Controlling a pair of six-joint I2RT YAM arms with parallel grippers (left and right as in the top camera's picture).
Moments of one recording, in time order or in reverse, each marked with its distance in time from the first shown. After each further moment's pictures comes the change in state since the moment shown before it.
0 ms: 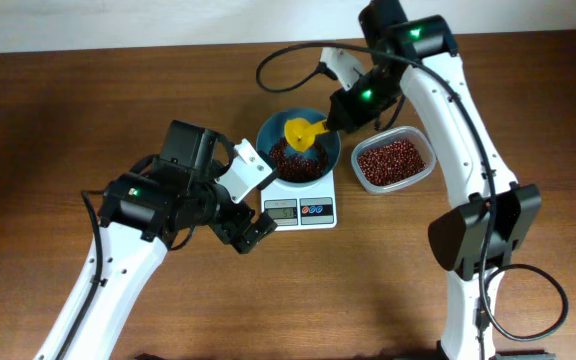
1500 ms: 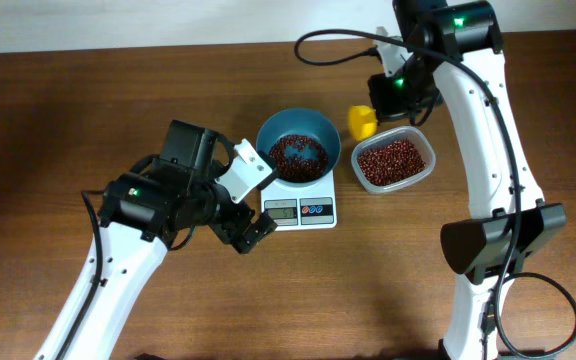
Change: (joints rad) left arm 0.000 0.000 0.000 0.000 0.000 0.000; right arm -0.048 -0.048 0.107 -0.162 0.293 0.284
